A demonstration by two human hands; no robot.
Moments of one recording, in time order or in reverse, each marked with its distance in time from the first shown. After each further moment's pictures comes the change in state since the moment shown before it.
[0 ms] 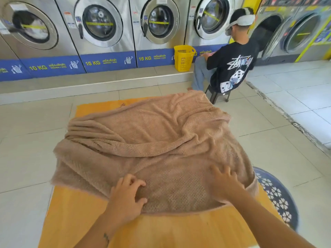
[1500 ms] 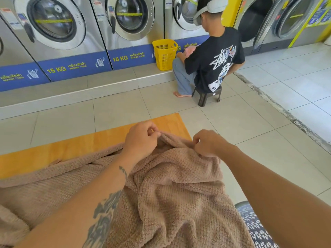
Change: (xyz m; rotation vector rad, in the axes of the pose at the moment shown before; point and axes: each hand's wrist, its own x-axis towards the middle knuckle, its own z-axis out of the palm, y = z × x) left_hand 0.403 0.190 -0.107 -0.392 0.318 0.093; right_hand 0.312 0.039 -0.210 0.301 0.117 -0.167
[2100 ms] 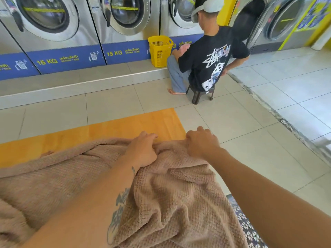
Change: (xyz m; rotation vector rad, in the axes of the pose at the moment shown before) left_hand -0.024 -0.019 0.030 0.359 -0.446 -0.042; right_hand -0.028 -0.009 0.023 -0.325 0.119 0.012
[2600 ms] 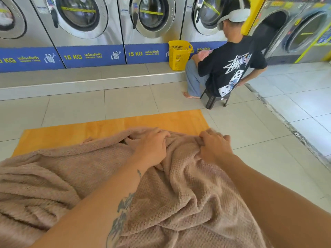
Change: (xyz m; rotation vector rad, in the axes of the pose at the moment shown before) left_hand -0.065 -0.068 -0.028 -0.142 0.287 0.152; right_hand -0.023 -0.064 0.012 -0.013 0.071 -0.043
